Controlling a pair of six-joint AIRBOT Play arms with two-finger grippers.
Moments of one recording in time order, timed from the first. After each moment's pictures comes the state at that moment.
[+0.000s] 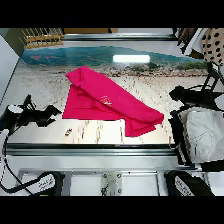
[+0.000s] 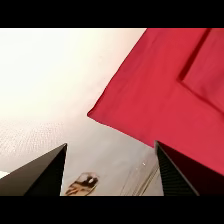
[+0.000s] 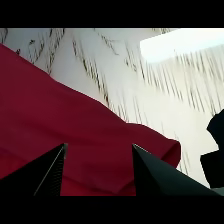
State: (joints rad) left arm 0.37 -1.32 0.78 0.95 -0.91 -1.48; right arm -0.12 -0.95 1.00 -1.21 0.94 1.66
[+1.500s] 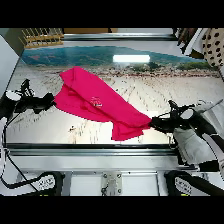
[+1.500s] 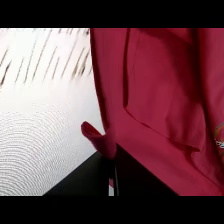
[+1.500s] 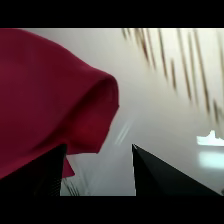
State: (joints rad) left arm 0.32 -1.39 1.03 1.02 -0.94 -1.47; right arm -0.07 -1.25 0.65 -0.99 0.89 1.48
